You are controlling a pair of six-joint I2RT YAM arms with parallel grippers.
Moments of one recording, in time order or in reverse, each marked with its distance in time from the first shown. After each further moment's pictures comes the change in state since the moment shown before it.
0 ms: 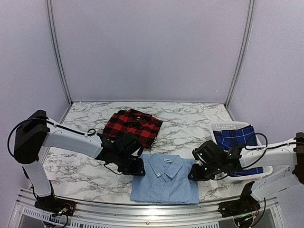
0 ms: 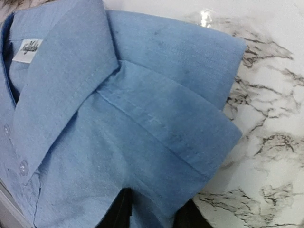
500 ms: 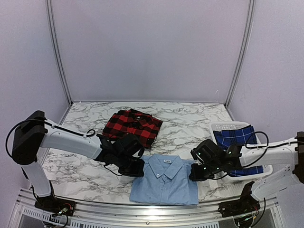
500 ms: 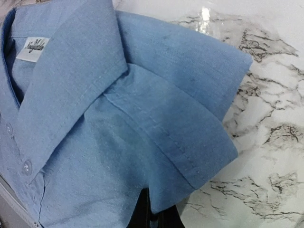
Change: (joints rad) left arm -0.024 -0.009 0.001 0.004 -0.002 -0.028; right arm 0.032 0.002 0.039 -0.052 -0.005 0.005
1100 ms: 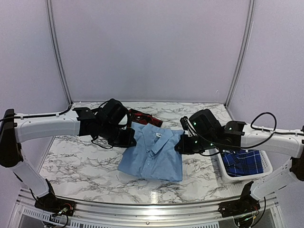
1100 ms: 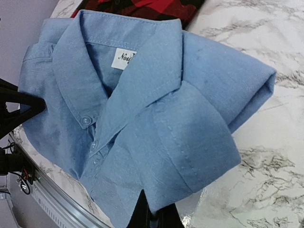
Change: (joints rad) left arm 0.151 -0.207 0.168 -0.207 -0.083 0.161; right arm 0.011 0.045 0.374 -0.042 0.059 -0.056
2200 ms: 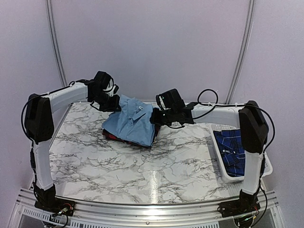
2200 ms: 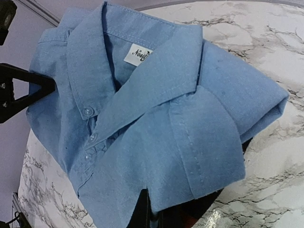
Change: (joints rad) left arm 0.509 0.458 0.610 -0.180 0.175 0.329; right arm -0.185 0.715 0.609 0.275 -0.080 -0.112
